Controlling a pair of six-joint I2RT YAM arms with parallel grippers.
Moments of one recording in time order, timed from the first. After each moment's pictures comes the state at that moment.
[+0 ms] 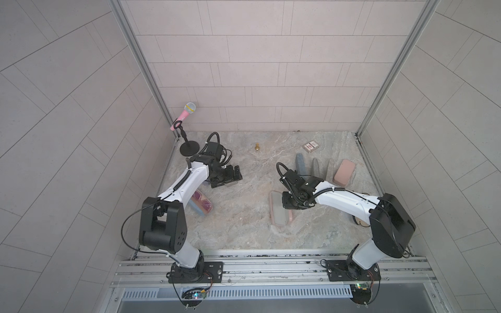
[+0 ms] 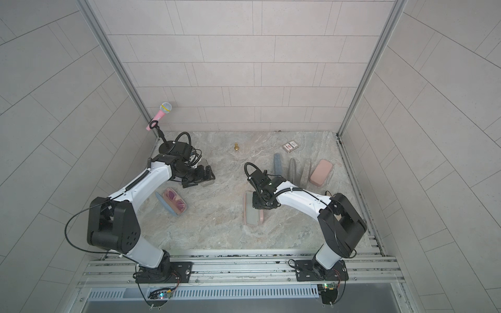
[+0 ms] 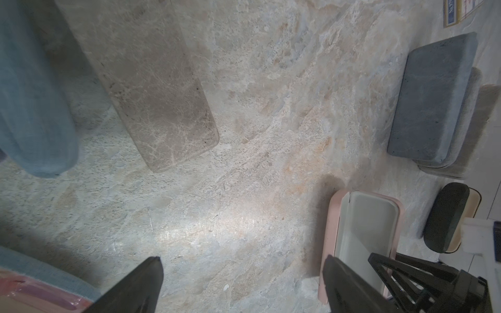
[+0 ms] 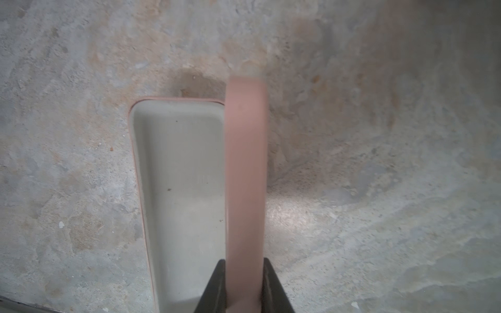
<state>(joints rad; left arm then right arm) -0.20 1.59 1.24 -0.86 0.34 -0.37 0.71 1.62 1.10 -0.73 -0.01 0.75</state>
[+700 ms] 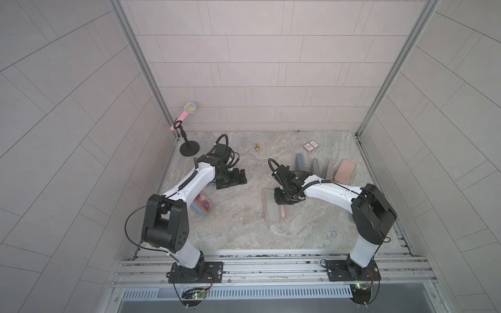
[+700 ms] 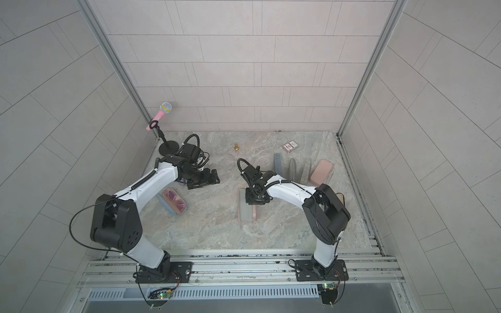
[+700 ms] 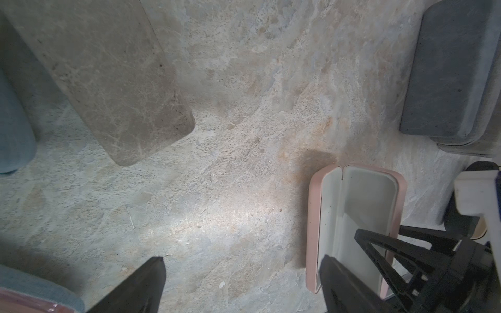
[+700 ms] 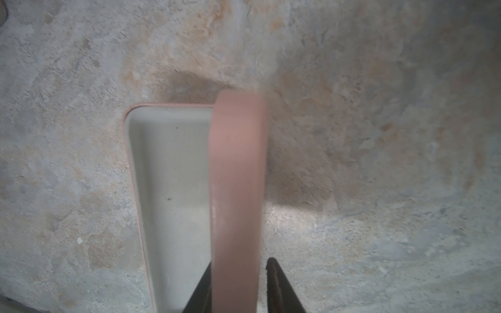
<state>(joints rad) -0.27 1.61 1.24 -0.86 0.30 -0.36 0.71 1.76 1.22 -0.72 -0.05 0.70</state>
